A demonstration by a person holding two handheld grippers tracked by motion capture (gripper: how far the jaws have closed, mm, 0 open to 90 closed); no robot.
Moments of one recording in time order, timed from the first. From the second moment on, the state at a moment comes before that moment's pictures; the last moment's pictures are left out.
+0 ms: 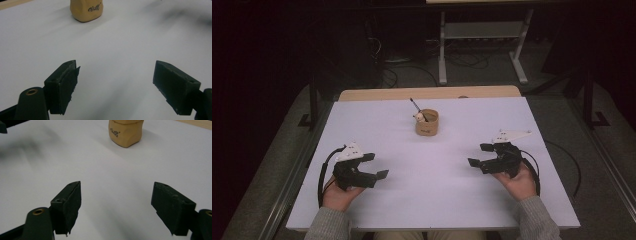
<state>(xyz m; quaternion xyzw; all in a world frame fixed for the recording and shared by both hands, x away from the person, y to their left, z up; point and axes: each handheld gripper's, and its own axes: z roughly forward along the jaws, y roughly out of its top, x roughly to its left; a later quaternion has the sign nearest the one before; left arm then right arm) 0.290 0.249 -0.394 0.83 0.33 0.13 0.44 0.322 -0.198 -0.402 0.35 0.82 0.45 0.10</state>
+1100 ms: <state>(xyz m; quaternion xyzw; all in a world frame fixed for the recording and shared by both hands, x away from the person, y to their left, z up) 0.287 0.257 -0.403 0.83 0.33 0.12 0.43 0.299 -0.211 -0.412 0.34 0.81 0.46 0.11</state>
